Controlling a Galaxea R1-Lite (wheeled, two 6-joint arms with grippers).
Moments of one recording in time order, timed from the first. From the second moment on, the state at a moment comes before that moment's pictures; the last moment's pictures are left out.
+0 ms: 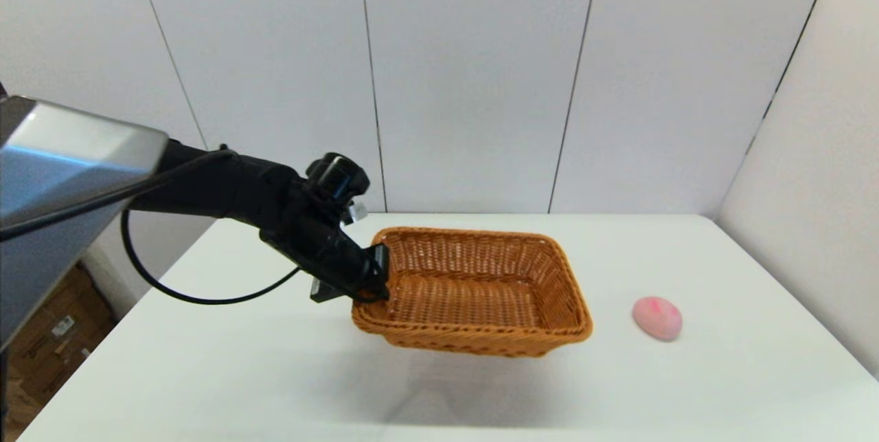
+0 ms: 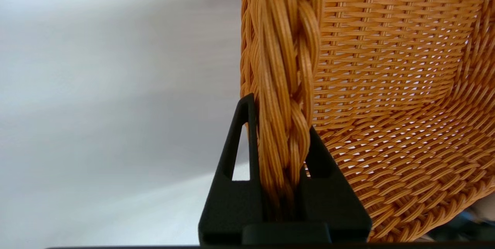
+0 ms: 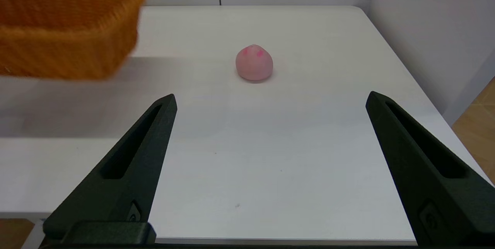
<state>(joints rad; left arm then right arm) -0.45 2.12 -1.44 0.46 -0.29 -0.52 0.01 0.00 -0.05 0.12 -0.02 0.01</state>
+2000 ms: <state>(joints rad) -0.05 0.45 -0.59 0.61 -0.01 -0.16 0.01 0.00 -0.05 0.11 -0.02 0.01</state>
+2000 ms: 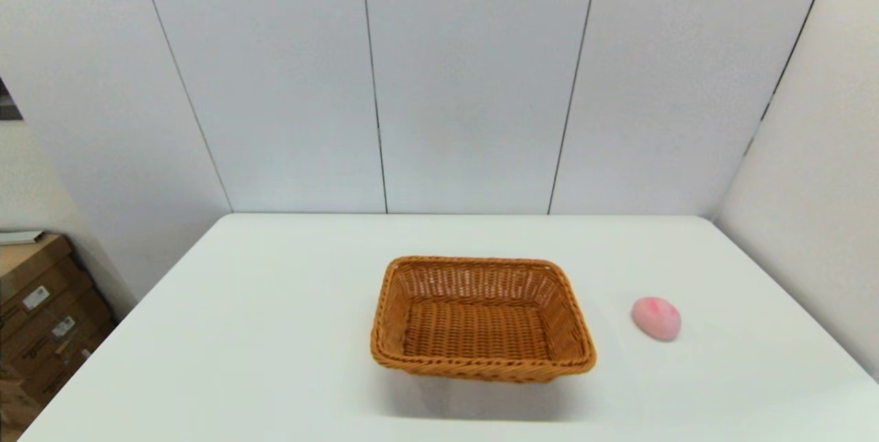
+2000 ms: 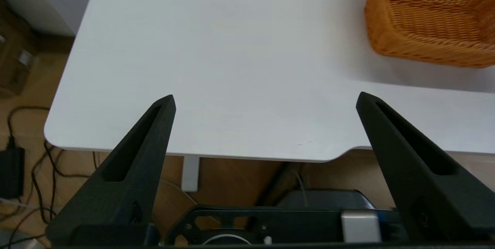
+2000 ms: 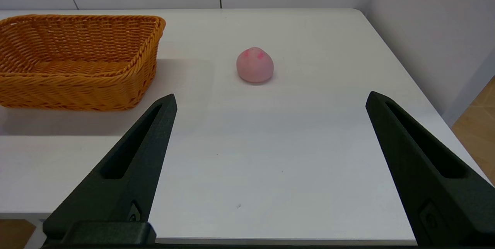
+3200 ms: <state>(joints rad) -0.01 0.00 -0.08 0.20 0.05 -0.07 0.02 1.06 -0.69 0.26 -0.01 0.09</state>
